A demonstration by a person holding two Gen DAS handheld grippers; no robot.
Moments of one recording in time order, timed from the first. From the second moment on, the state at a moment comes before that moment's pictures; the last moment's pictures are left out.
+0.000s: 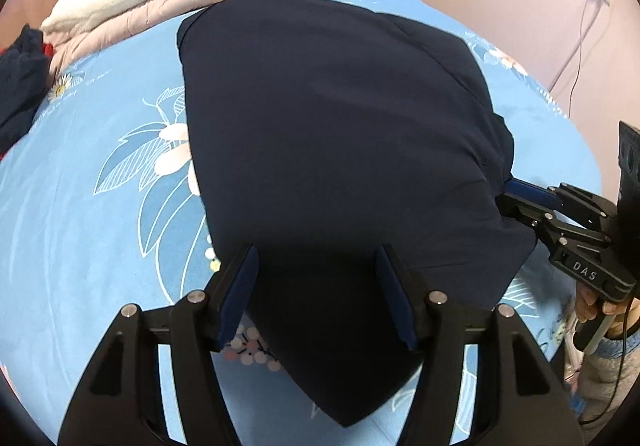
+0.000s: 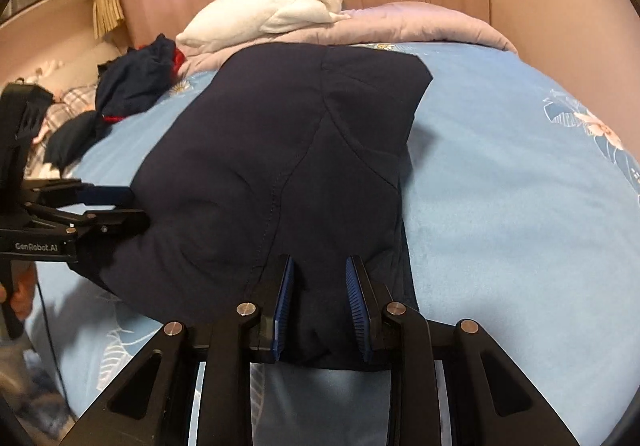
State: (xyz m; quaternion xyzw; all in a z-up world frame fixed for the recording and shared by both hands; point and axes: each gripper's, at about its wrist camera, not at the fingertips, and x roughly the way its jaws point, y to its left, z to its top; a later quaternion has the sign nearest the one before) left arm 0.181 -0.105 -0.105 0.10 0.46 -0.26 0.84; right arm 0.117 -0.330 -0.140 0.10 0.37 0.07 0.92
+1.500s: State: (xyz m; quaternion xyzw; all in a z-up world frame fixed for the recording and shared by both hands) left arm 0.185 -0.077 -0.066 0.01 0.43 -0.28 0.86; right arm 0.144 -0.337 -0.089 0.10 0.32 0.01 0.94
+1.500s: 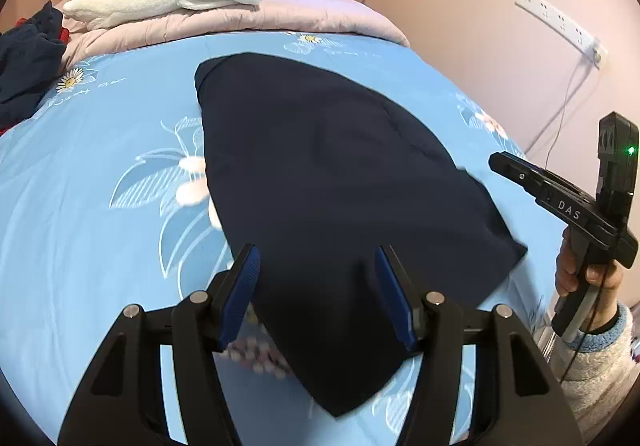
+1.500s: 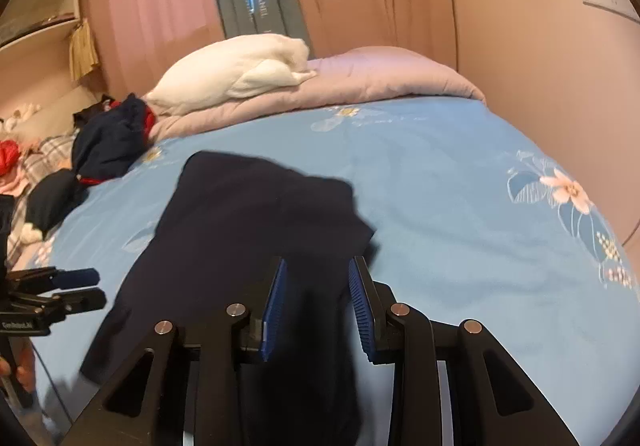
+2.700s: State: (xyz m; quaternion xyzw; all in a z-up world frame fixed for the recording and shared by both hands) left arm 0.166 -0.096 -0.108 0.05 0.45 -0.26 0.85; right arm 0.114 -0.313 -0.138 0.10 0.39 0.01 0.91
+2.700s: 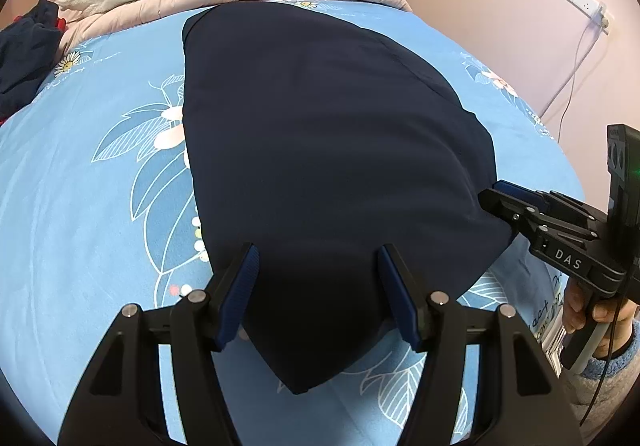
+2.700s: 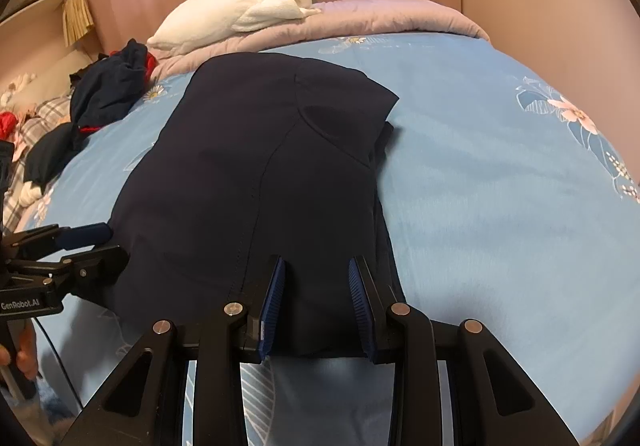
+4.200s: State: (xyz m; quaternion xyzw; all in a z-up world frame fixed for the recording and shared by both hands) left arm 0.159 -0.077 -0.103 0.02 0.46 -0.26 0.85; right arm 0.106 -0.317 -0.143 0.11 0.40 0.01 0.91
